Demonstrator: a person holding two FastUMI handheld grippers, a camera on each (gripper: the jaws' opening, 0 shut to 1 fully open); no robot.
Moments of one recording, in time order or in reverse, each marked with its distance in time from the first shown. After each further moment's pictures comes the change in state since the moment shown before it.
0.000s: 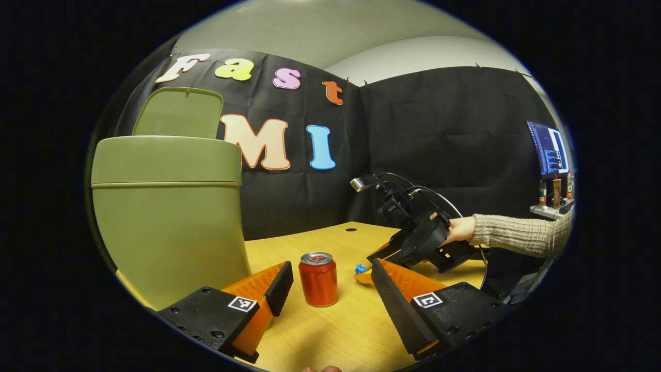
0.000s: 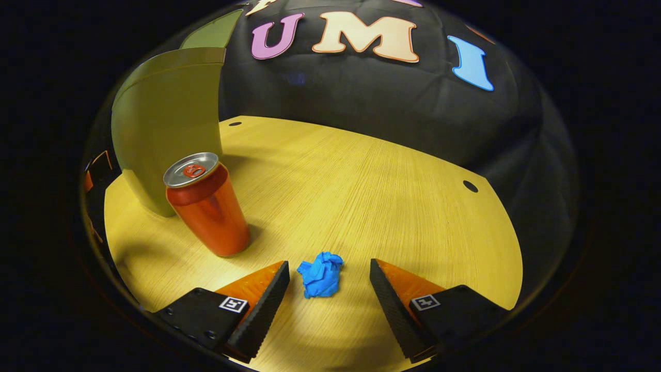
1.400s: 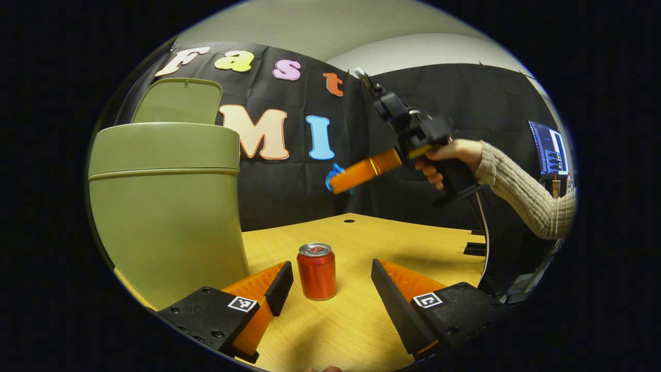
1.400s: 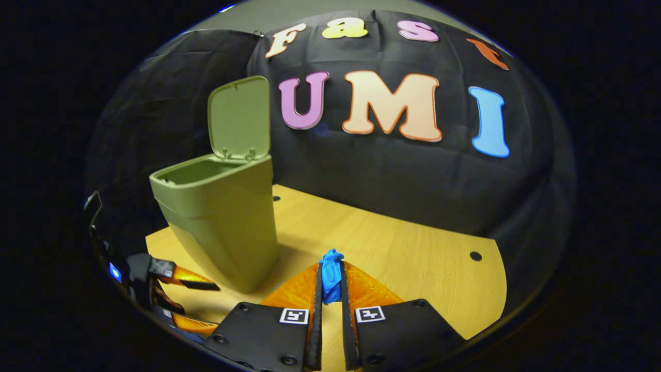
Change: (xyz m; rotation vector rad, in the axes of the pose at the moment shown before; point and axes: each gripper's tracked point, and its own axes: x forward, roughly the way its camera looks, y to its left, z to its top) left arm 0.000 -0.005 -0.016 -0.026 0.067 -0.025; right arm -0.133 0.066 0.215 -0.020 -0.372 0.171
